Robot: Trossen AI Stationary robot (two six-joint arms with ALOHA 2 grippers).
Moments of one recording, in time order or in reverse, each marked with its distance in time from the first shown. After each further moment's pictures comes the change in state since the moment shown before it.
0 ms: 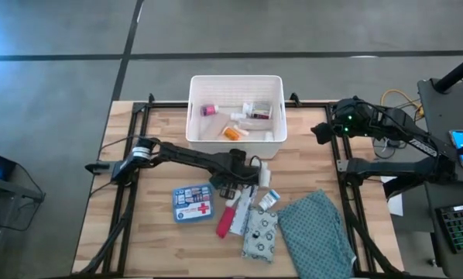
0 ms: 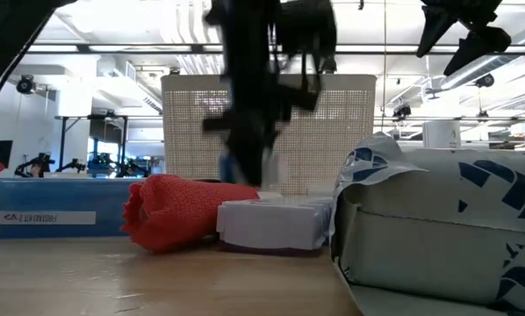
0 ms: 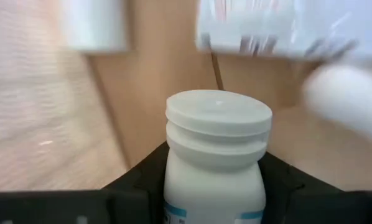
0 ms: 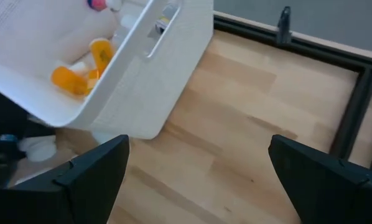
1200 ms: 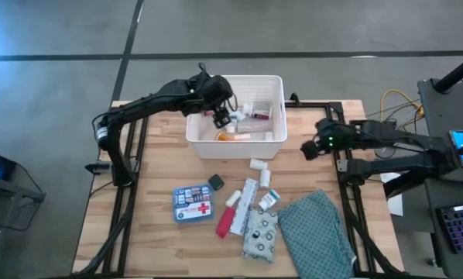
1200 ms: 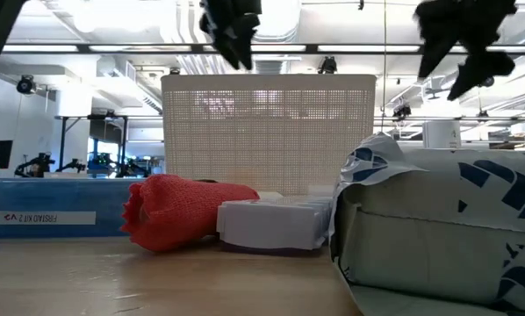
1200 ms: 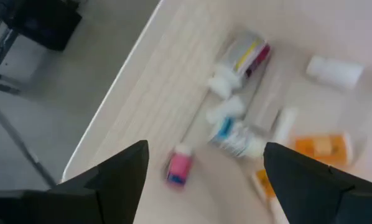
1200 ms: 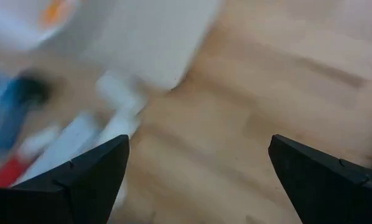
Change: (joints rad) left arm 0.395 -0.356 0.224 -0.100 -0.198 -0.167; right arm 0.211 0.036 -0.195 0.096 -0.039 0.241
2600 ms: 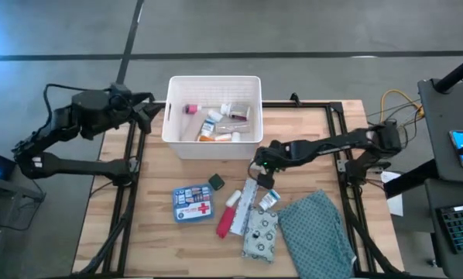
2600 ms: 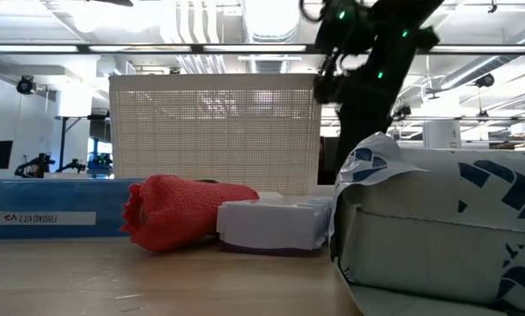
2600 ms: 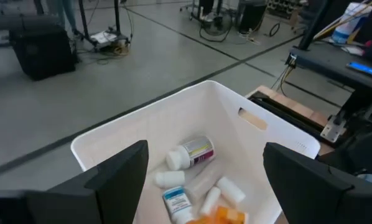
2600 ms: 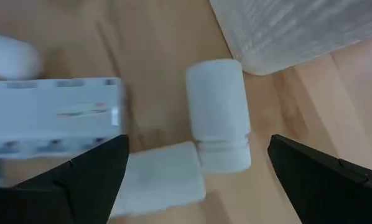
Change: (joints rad) left arm -0.062 -0.980 -0.687 0.274 0.021 -0.323; right arm 0.168 0.768 0.060 0.585 -0.031 -0.587
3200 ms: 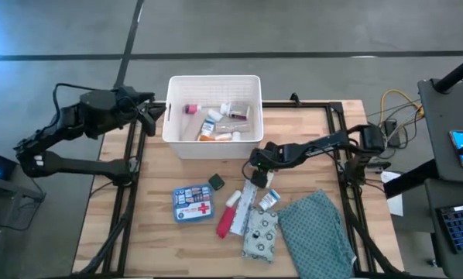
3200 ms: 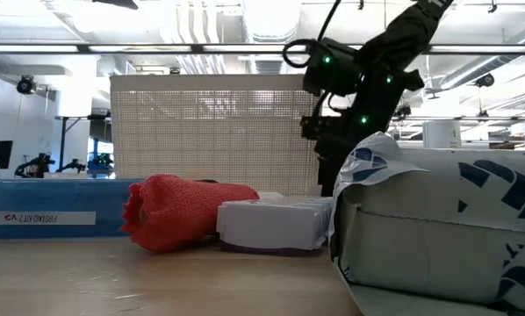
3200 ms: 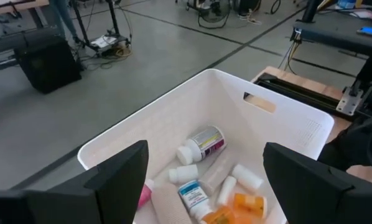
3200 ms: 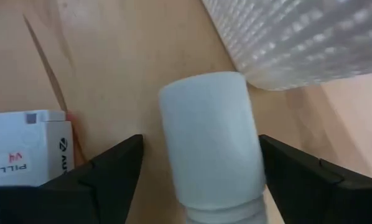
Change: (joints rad) left arm 0.000 0.008 0.000 -0.008 -0.002 0.123; right arm -0.040 0.161 -0.057 0.234 0.038 0.002
